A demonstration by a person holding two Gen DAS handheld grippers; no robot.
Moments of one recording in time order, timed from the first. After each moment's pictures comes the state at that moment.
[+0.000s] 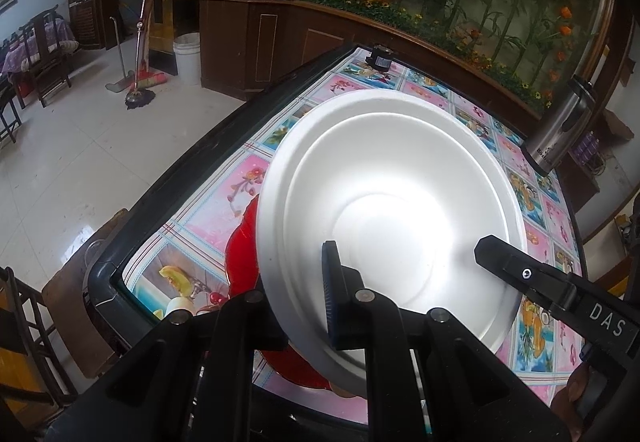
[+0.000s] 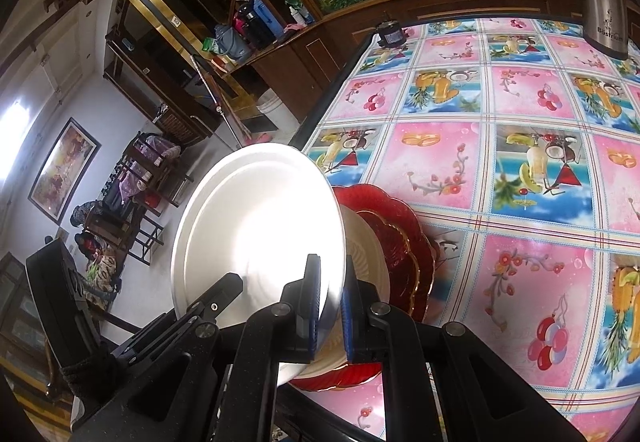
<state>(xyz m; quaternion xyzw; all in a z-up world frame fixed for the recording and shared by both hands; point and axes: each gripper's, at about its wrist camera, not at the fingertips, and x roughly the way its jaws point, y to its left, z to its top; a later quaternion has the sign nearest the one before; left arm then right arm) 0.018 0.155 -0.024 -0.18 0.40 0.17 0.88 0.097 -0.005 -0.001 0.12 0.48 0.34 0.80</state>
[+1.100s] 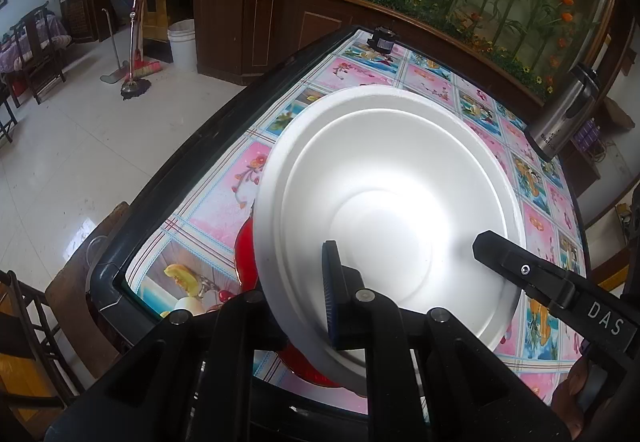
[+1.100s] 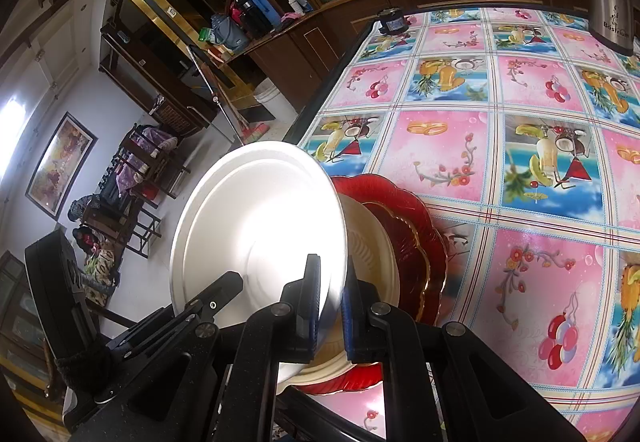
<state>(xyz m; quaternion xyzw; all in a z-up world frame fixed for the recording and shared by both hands) 0.026 0.162 -0.032 -0.18 0.43 0.16 0.87 0.101 0.007 -0.007 0.11 0.50 0.34 0.79</state>
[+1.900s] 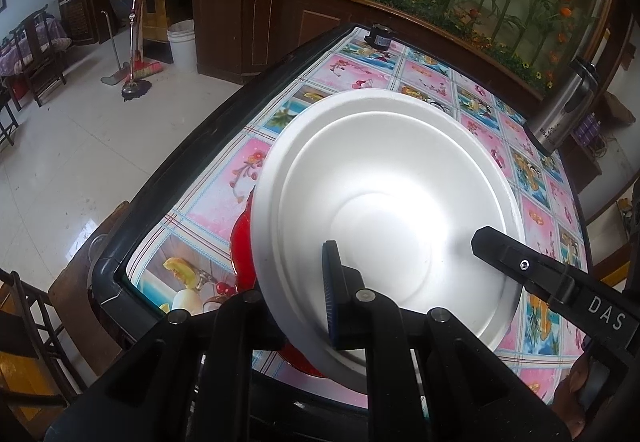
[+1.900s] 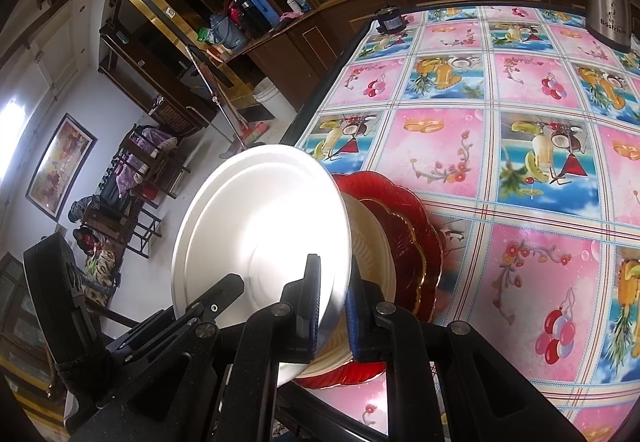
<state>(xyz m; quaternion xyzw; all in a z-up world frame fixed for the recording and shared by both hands) 0.021 0.155 -0.032 -0.17 0.43 0.16 0.87 0.102 0.001 -0.008 0.11 0.50 0.34 0.79</state>
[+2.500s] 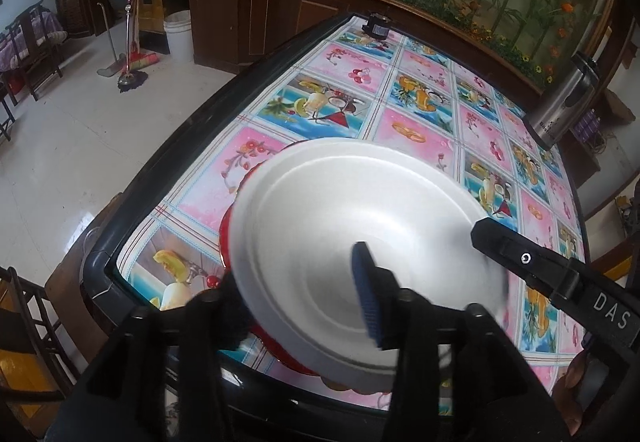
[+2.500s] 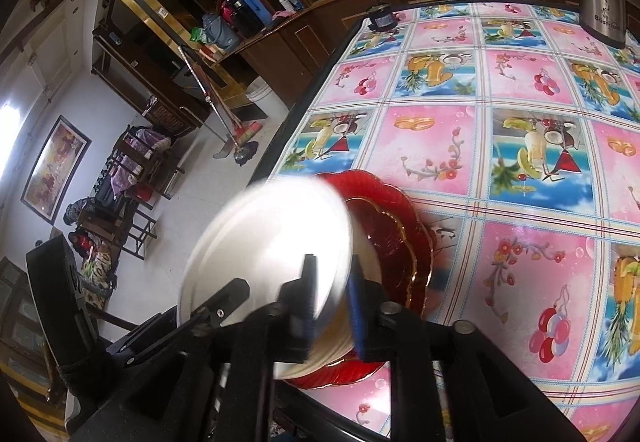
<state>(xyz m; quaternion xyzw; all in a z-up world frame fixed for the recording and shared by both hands) 0.026 0.152 -0.033 -0.17 0.45 0.16 0.86 0.102 -0.002 -0.008 0.11 0.51 0.32 0.79</state>
